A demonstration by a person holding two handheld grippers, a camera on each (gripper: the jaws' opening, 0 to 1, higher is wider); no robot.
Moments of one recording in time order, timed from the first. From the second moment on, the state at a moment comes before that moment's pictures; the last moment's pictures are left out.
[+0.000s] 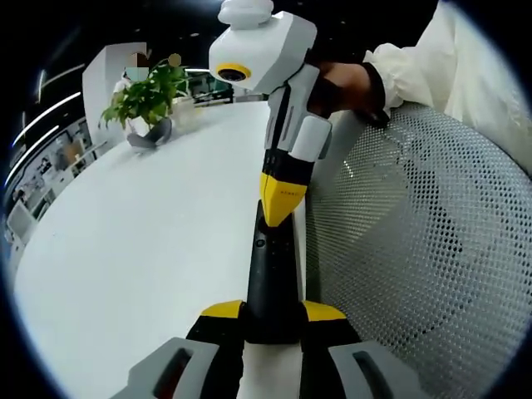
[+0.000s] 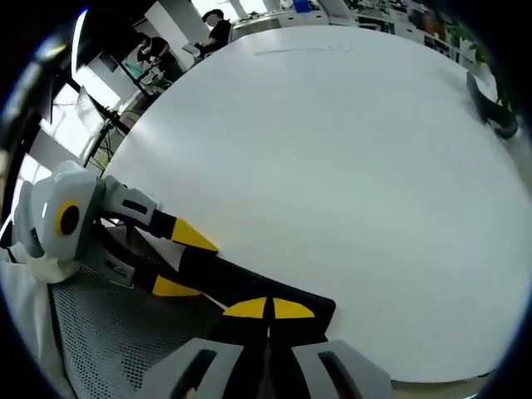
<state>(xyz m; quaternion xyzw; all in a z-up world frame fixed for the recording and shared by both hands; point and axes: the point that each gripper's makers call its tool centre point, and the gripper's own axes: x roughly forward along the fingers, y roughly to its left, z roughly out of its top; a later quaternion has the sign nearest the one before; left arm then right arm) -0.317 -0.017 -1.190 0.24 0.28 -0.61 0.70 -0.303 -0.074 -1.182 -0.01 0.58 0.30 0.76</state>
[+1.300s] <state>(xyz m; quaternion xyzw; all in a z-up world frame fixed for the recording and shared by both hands) -0.317 -0.018 -1.189 0.24 0.27 -0.61 0.70 -0.301 -0.071 -1.179 0.01 0.57 0.30 0.77</state>
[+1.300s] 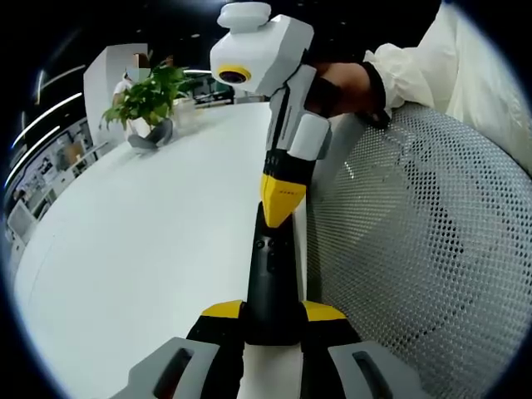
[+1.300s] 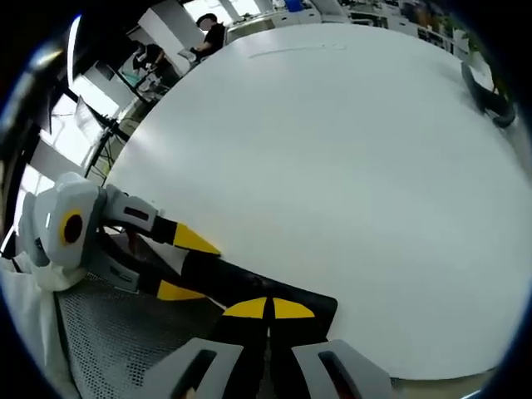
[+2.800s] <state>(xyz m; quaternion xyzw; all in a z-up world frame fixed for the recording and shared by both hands) -0.317 -0.020 -1.189 0.26 0.26 -0.62 0.69 -0.290 -0.048 -1.188 -0.13 0.48 0.35 0.79</state>
